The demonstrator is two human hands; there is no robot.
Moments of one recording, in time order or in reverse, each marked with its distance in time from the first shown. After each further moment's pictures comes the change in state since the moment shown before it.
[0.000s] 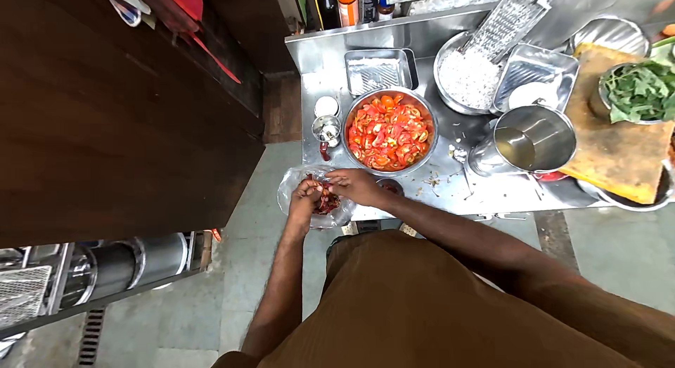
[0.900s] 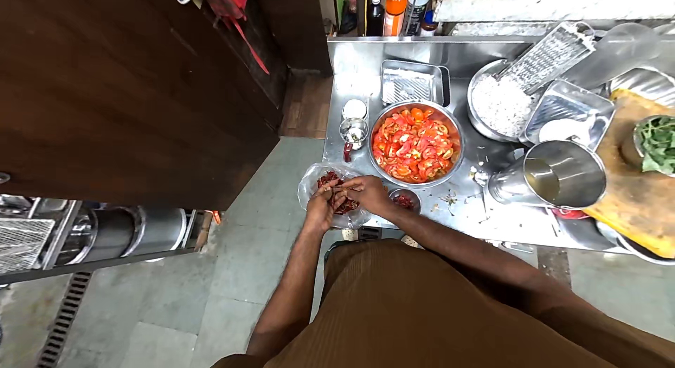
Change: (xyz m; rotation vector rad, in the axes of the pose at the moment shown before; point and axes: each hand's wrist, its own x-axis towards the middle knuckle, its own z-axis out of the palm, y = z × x) left_hand 0.018 -0.023 -0.008 -0.506 0.181 -0.223; right_hand 0.018 -0.001 0.034 -0.060 0.117 0.103
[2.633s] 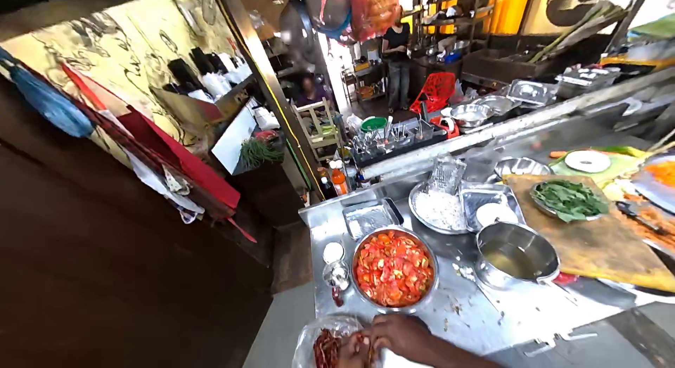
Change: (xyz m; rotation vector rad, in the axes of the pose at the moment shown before) left_hand -0.027 -0.013 0.056 0.633 -0.359 0.135; right_hand -0.051 0.032 -0.071 -0.451 0.005 -0.475
